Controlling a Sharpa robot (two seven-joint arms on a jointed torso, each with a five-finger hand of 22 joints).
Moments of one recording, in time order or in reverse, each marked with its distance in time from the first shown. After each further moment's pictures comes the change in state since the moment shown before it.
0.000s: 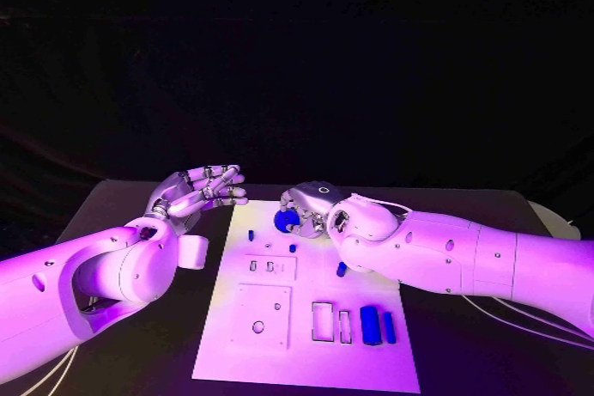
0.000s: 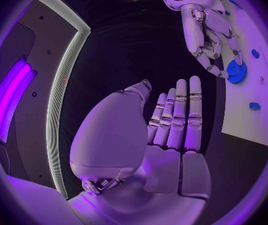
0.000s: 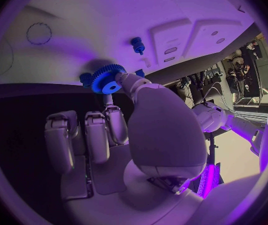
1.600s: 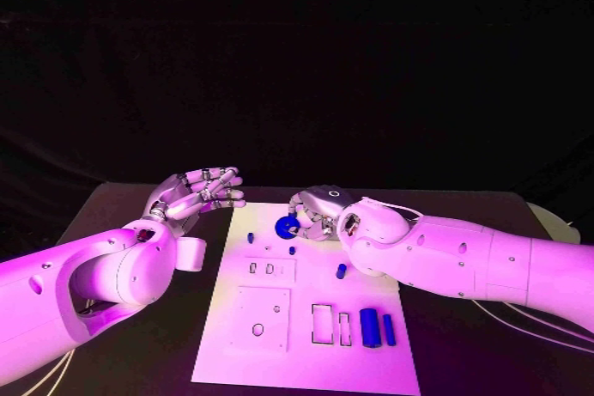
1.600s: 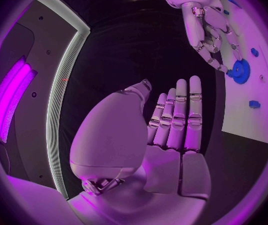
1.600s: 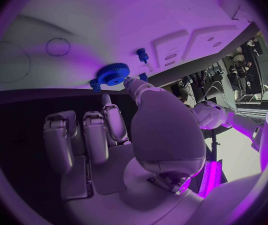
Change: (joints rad) left arm 0.000 -0.010 0.000 0.001 0.000 0.000 -0.003; left_hand 0.000 0.000 0.000 0.000 0.000 0.000 0.000 -0.004 -0.001 0.000 0.000 -0.005 0.000 0.000 0.000 0.000 0.003 0.000 0.000 0.000 0.005 0.003; right arm -0.006 -0.072 0.000 0.042 0.042 -0.031 0.025; right_hand -0.104 0.005 -0.098 0.087 -0.027 -0.055 0.020 -0.112 -0.050 -0.032 0.029 -0.023 0.000 0.000 0.025 0.008 0.000 0.000 0.002 0.020 0.000 0.000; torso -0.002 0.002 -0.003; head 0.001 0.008
